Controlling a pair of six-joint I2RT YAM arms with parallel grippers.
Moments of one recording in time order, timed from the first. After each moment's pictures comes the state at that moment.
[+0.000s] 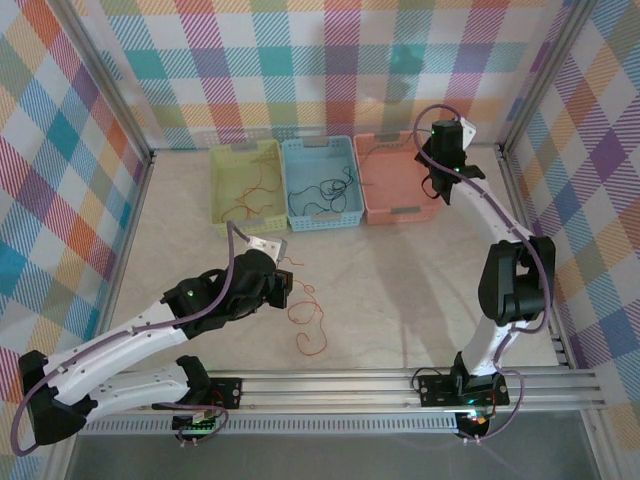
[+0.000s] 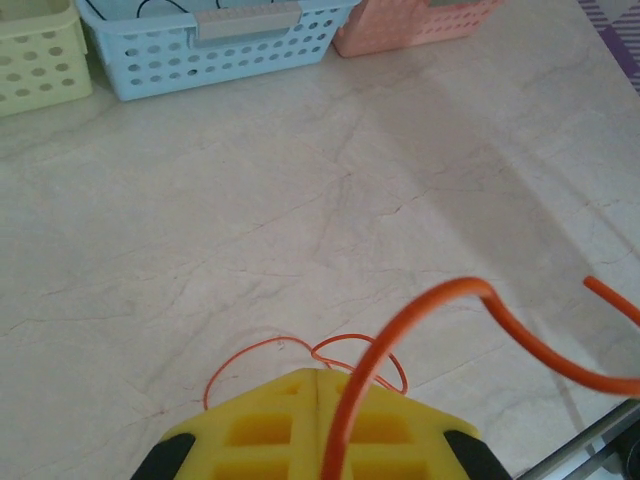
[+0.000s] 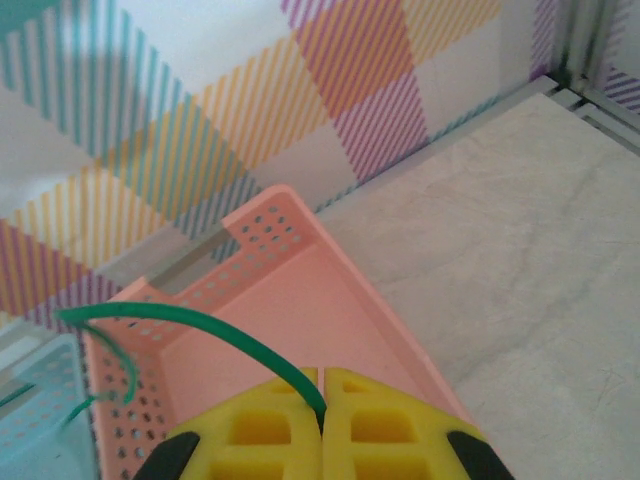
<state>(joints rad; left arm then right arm) -0.95 0.94 0.87 -0.66 -0.24 -0.60 0.16 1.79 1.50 -0.25 0.34 0.59</state>
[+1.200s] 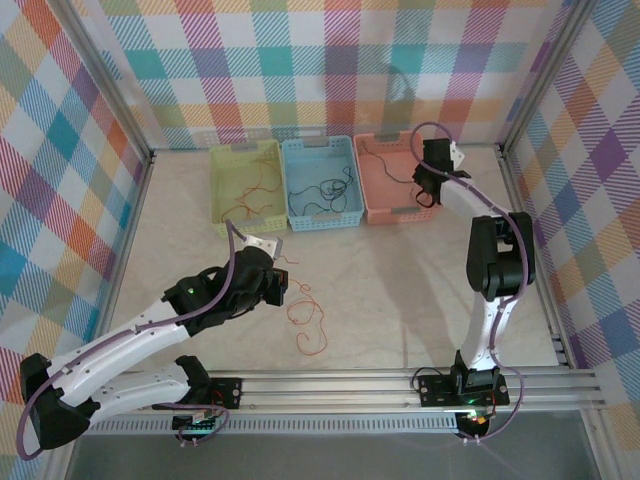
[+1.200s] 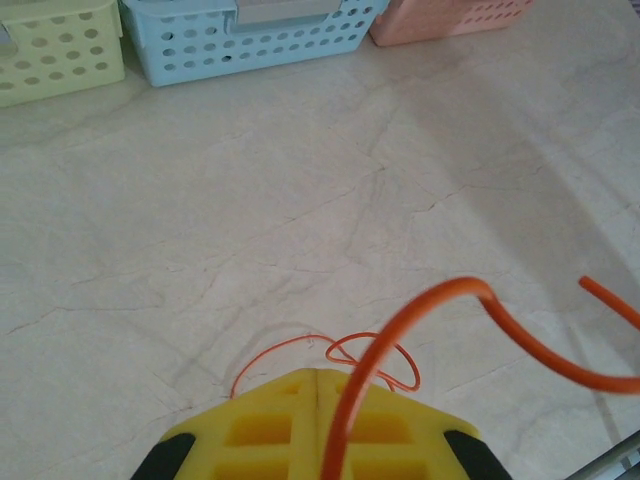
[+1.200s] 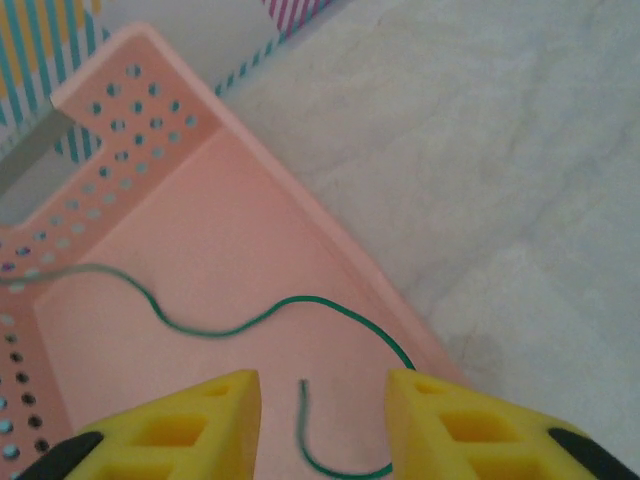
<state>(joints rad) -0.88 0.95 0.86 -0.66 -0.22 -0.58 0.14 1.96 1.48 -0.28 0.24 0.69</state>
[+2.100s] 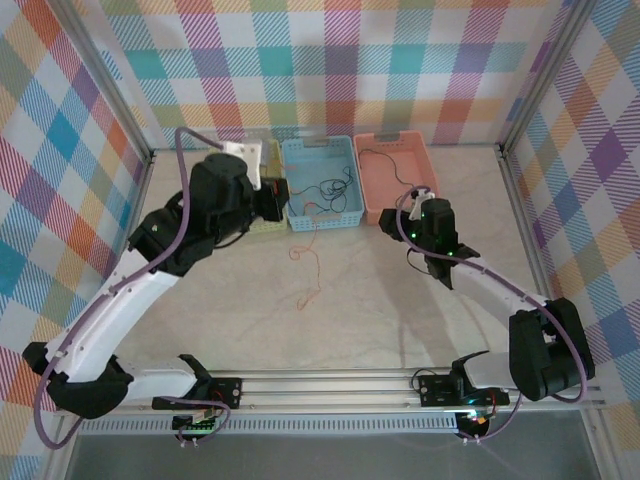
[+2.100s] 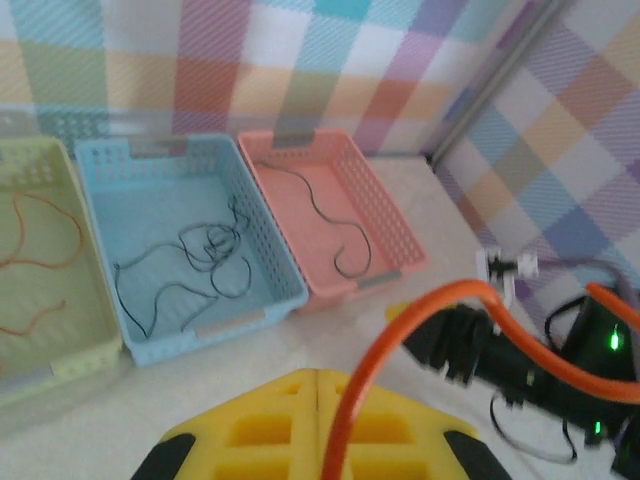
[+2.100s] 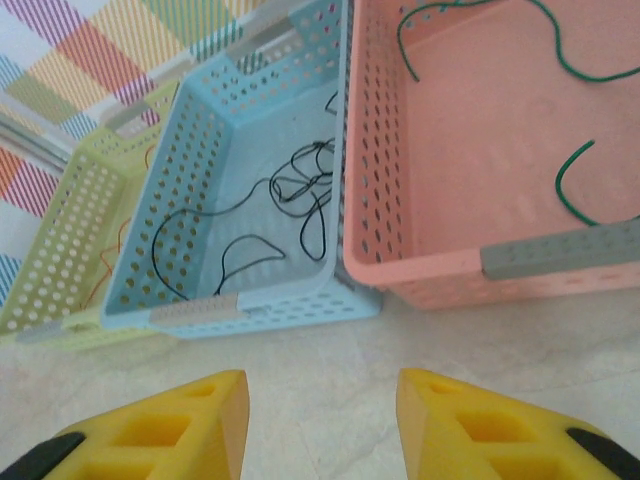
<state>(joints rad) -0.71 1.26 1.67 -0.82 -0.18 -0.46 0.35 1.32 0.71 0.16 -0.15 0.52</state>
